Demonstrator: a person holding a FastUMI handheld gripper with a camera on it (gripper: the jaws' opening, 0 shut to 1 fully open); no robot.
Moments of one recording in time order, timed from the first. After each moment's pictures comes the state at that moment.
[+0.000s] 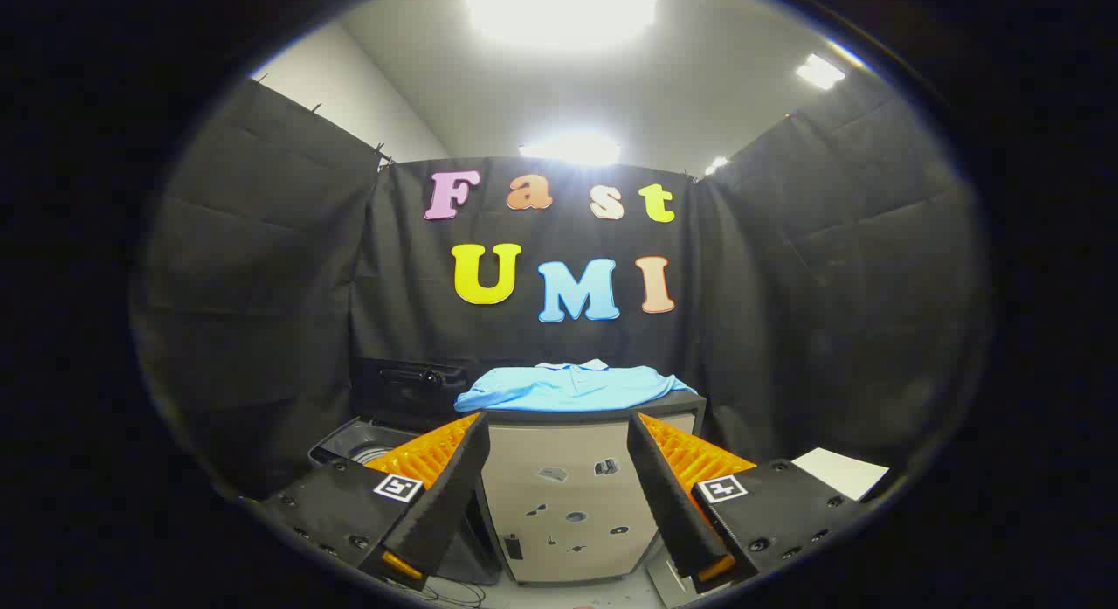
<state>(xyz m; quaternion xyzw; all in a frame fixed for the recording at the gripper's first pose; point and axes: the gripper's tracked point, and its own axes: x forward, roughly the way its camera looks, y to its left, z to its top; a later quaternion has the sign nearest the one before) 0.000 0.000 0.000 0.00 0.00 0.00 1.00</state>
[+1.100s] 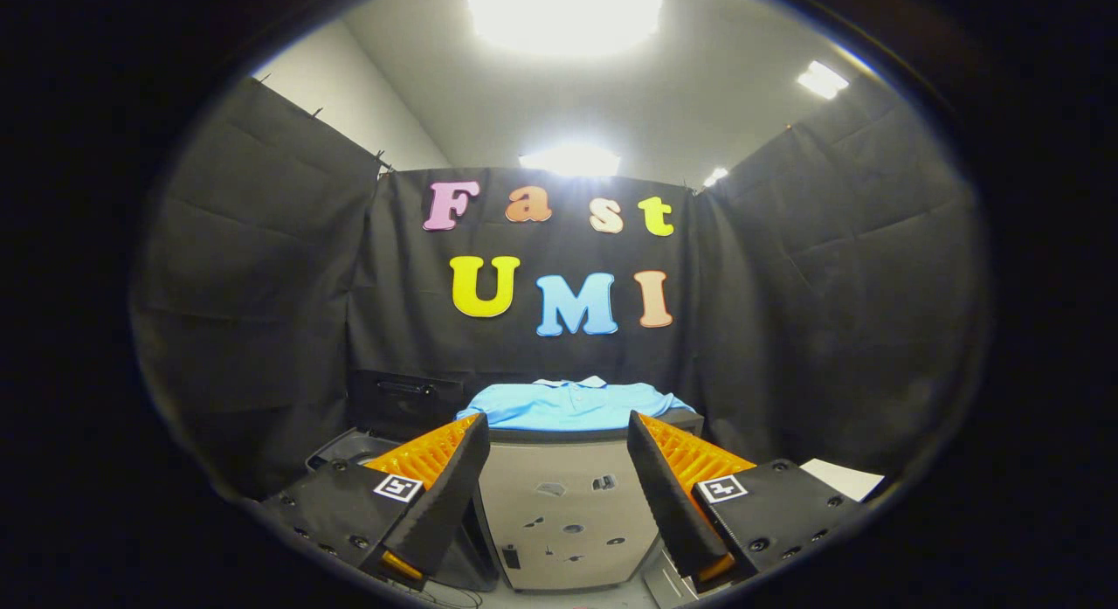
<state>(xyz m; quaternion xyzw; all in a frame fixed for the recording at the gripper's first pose) 0.012 0.002 0.028 -0.01 -0.02 0.00 1.00</state>
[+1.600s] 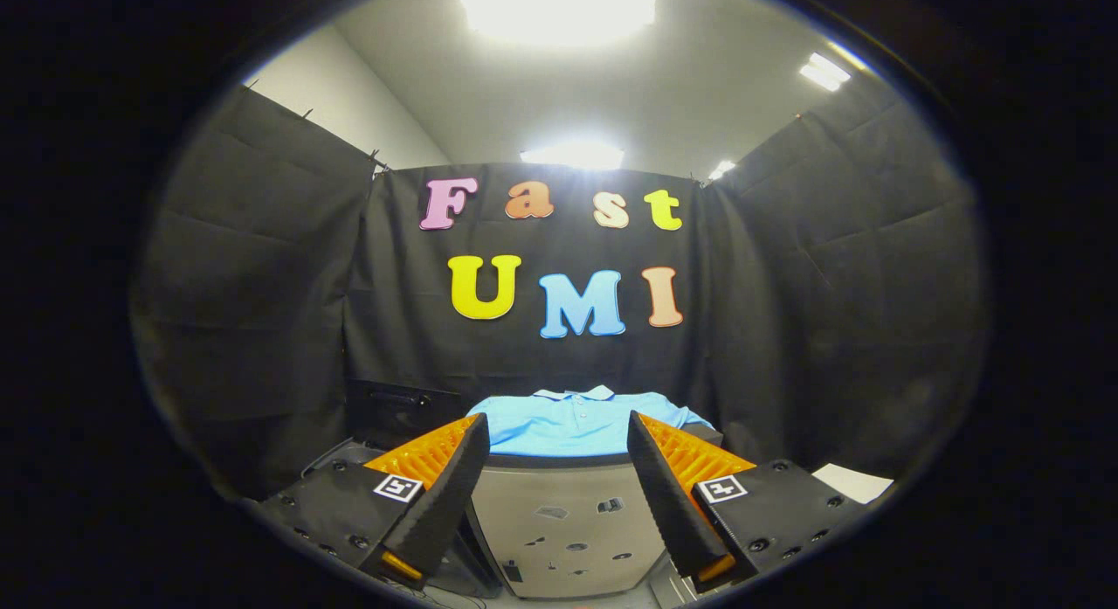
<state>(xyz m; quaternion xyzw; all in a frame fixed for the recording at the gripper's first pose) 0.084 -0.009 0.041 0.01 -0.01 0.01 1.00</state>
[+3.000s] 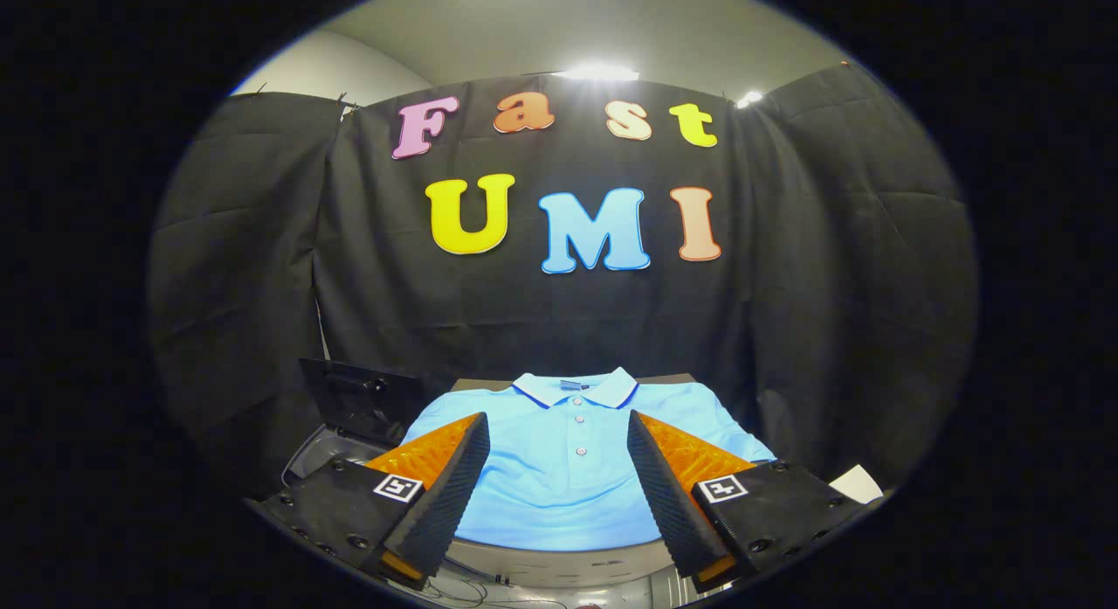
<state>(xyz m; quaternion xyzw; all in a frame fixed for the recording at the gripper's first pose) 0.305 -0.030 0.017 0.01 0.15 0.05 0.99</state>
